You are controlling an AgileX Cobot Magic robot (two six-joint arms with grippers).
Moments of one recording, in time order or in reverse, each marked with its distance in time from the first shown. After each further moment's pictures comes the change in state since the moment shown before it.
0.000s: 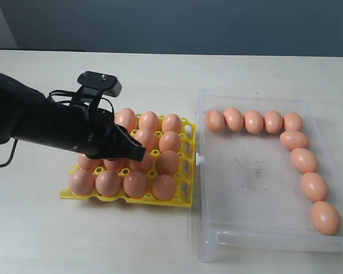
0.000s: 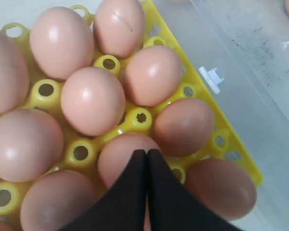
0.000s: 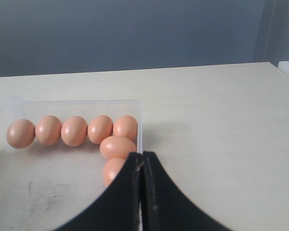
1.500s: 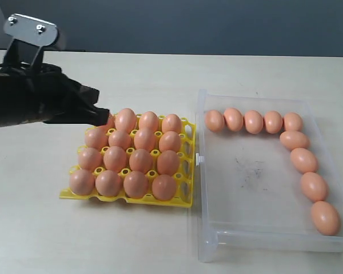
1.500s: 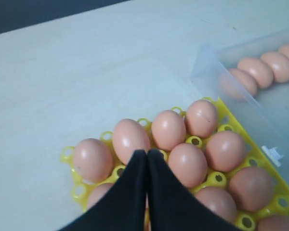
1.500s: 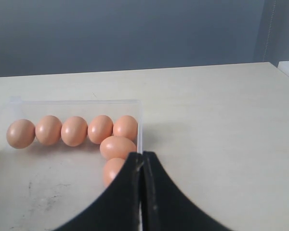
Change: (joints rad) left arm -0.001 -0.355 0.098 0.381 -0.326 -0.340; right arm 0.000 0.000 0.000 0.000 0.000 0.000
